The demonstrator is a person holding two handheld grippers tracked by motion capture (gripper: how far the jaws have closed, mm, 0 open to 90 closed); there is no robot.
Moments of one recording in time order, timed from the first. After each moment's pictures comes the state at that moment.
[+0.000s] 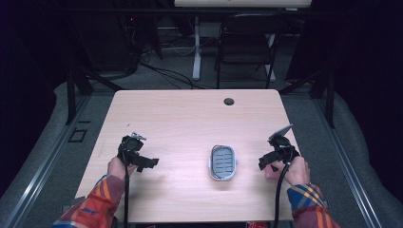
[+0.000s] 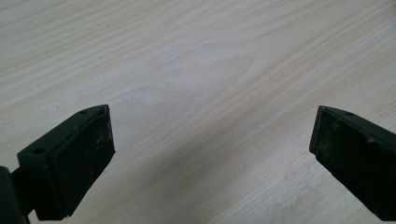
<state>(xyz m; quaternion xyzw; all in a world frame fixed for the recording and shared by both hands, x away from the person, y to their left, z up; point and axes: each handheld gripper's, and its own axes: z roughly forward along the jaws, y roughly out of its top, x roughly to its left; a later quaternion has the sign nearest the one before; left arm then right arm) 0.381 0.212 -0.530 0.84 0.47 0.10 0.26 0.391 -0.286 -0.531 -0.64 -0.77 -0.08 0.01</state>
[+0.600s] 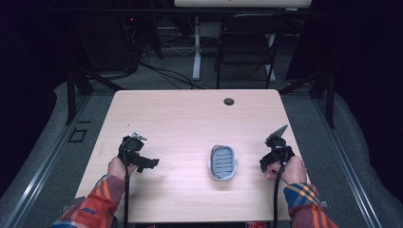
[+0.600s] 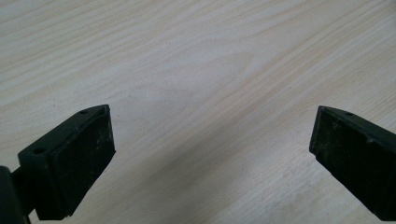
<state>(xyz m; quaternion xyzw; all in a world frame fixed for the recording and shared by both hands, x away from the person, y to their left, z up) 0.381 0.211 -0.531 0.84 0.47 0.10 0.26 0.395 -0.278 -0.541 -0.65 -0.76 -0.04 0.00</state>
